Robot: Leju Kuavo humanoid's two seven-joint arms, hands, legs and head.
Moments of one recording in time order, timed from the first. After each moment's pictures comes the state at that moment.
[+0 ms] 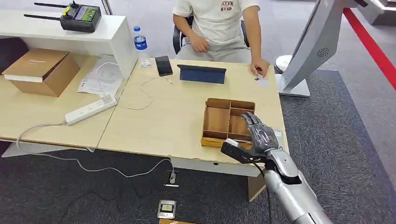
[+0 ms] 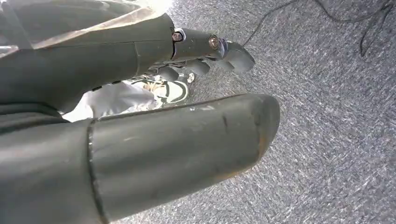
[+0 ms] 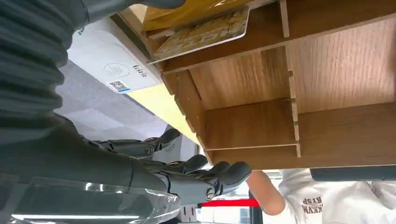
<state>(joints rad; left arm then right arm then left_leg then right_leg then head) -0.10 0.12 0.41 -0.18 -1.31 0.25 -0.04 -0.54 -0.12 0.52 -0.81 1.03 -0.18 -0.21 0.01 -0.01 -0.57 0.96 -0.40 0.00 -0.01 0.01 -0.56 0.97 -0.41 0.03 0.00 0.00</state>
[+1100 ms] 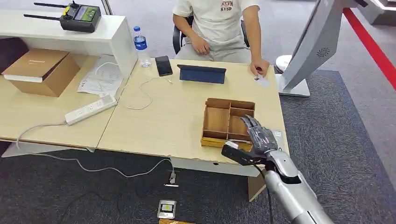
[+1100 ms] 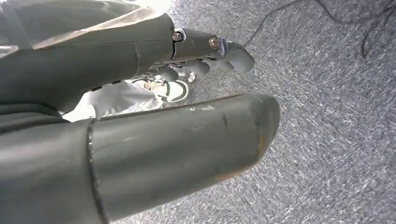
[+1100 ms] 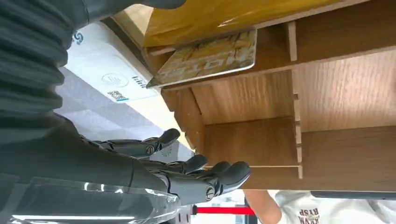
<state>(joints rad) -0.10 0.12 0.41 -0.18 -1.30 0.25 -0.04 -0.56 -0.11 0.54 -0.74 1.02 -0.19 -0.25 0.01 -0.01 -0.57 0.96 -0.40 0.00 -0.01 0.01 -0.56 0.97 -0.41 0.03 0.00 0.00</state>
